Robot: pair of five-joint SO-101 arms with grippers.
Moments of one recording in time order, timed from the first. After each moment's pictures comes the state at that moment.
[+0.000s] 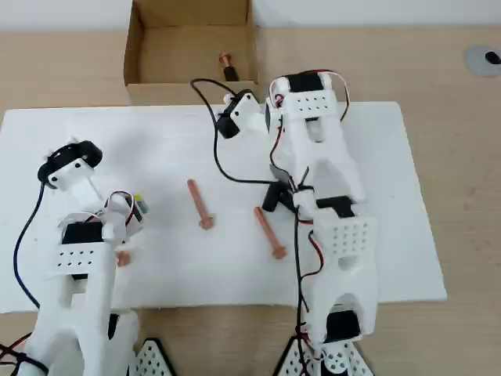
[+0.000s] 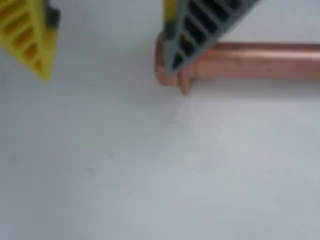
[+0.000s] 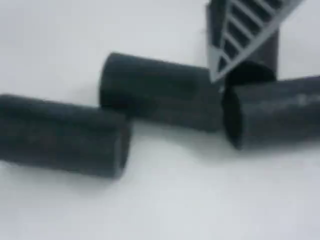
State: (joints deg) left arm -7.6 -42.6 68.1 43.9 14.9; right arm -12.7 40.9 -34.3 101.3 40.6
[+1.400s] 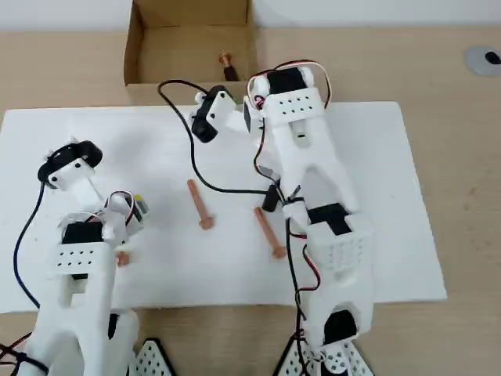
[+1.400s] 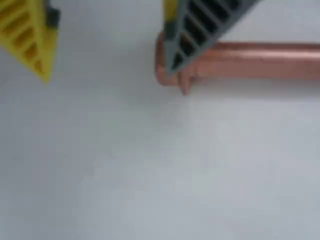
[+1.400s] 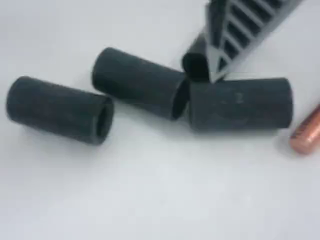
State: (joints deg) left arm -7.6 -42.5 68.1 43.9 14.9; right arm -18.8 32.4 -32.6 101.7 45.6
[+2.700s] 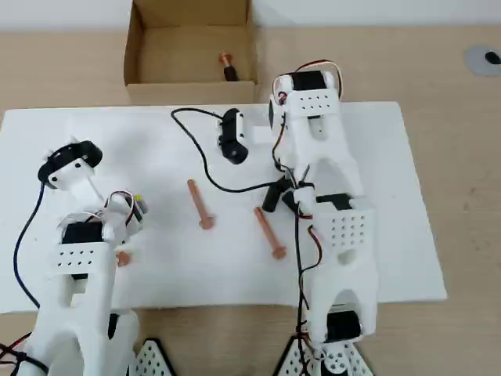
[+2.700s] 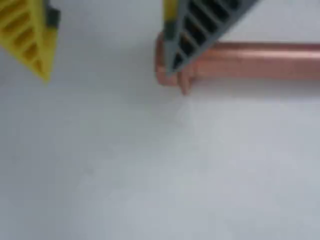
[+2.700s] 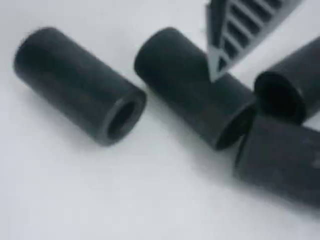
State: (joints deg) left arm -7.6 -42.4 68.1 43.9 14.9; right arm -11.7 45.8 -39.5 101.7 73.2
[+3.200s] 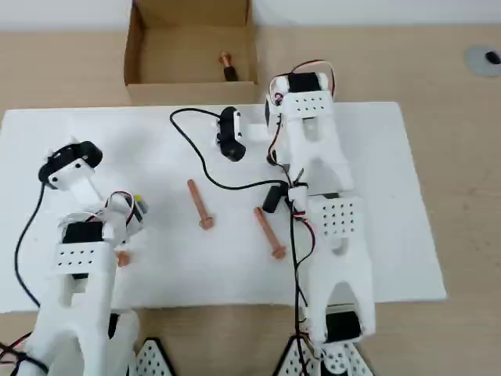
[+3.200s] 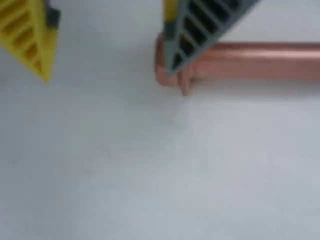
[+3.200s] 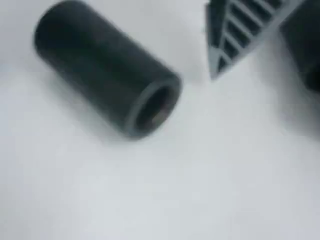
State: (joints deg) left arm -7.6 -42.5 68.1 43.8 14.9; right arm -11.6 58.5 -54.5 101.7 74.2
